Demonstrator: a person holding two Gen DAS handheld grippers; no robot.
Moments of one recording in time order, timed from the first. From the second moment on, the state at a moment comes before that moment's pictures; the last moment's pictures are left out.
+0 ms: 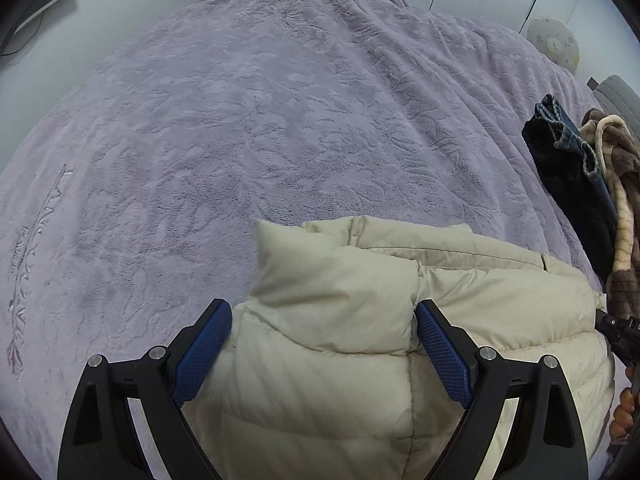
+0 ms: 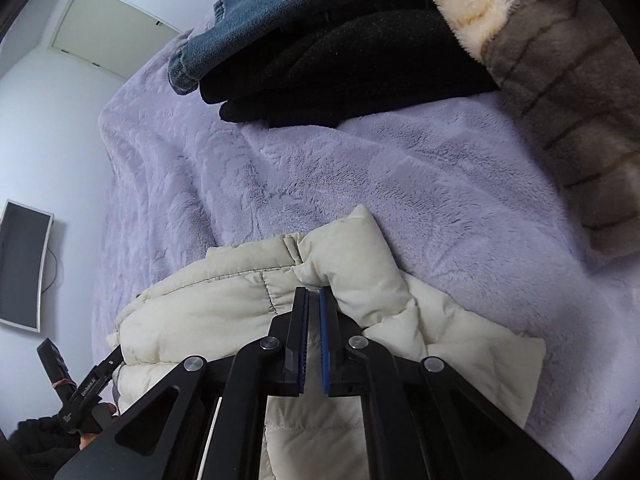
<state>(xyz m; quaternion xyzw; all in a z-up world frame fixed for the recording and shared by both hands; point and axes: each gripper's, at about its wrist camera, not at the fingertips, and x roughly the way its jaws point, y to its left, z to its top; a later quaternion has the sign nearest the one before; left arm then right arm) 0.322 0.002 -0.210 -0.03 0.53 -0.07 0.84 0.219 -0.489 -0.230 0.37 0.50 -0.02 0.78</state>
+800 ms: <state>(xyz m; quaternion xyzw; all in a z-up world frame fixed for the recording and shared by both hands) 0.158 0.105 -0.204 -0.24 0.59 -0.10 0.76 0.061 -0.442 -0.180 0.44 0.48 0.03 0.76</state>
